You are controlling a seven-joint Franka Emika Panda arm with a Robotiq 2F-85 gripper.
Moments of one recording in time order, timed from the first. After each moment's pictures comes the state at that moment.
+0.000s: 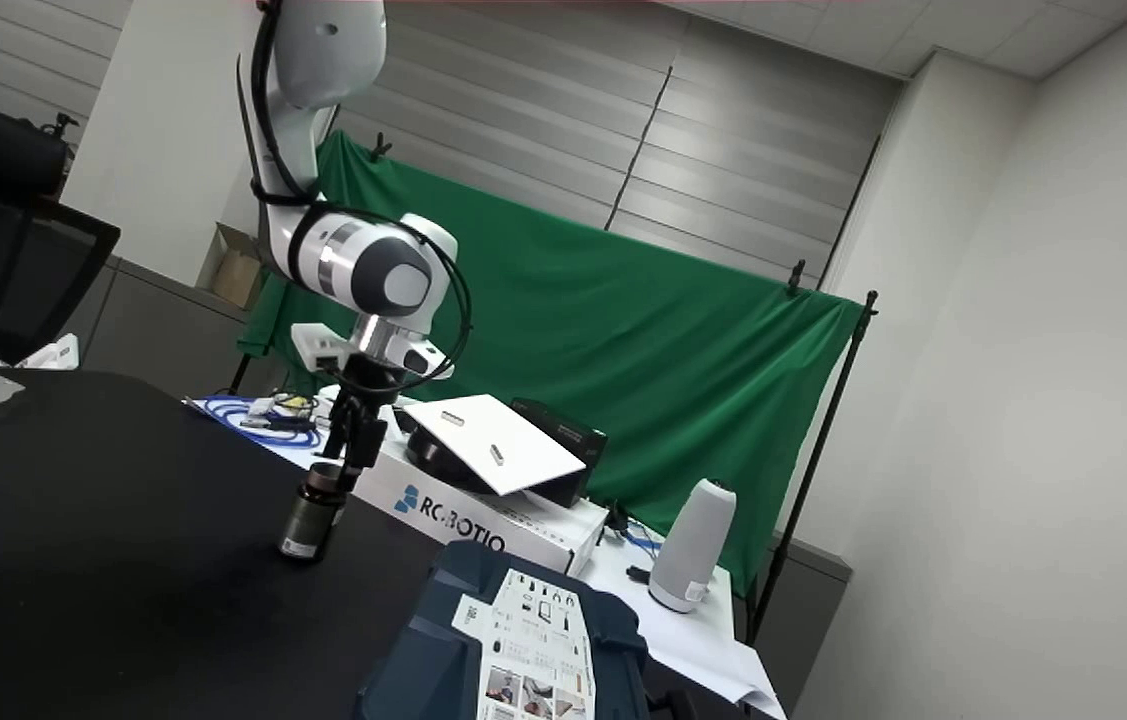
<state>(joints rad) 0.07 0.82 -0.11 -1.57 0.16 2.44 0.59</state>
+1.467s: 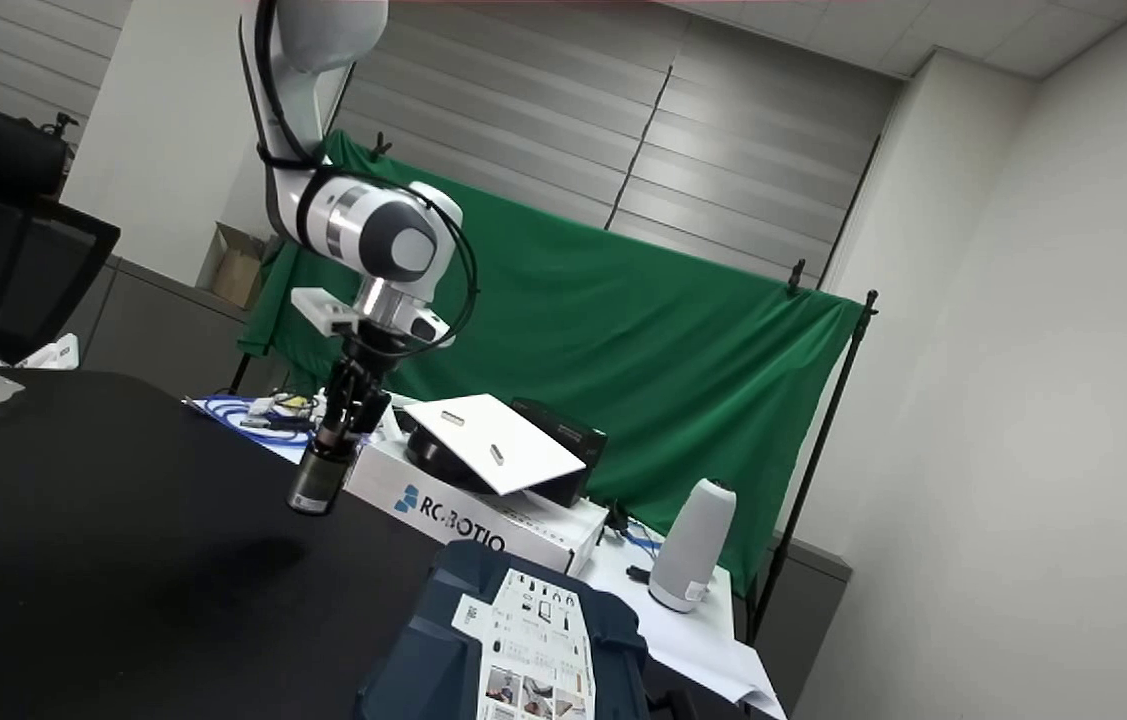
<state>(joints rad) 0.08 0.75 -0.09 -1.56 0.17 2.36 0.48</state>
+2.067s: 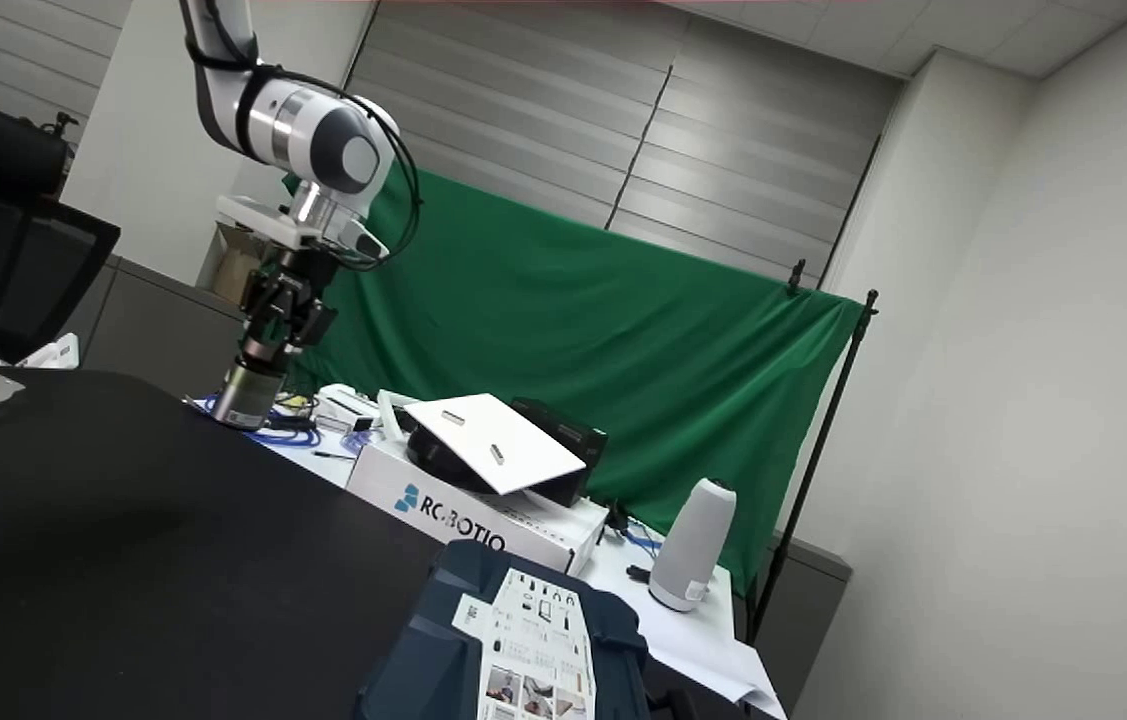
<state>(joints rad) 0.16 0.63 0.02 -1.57 0.05 2.20 0.27</state>
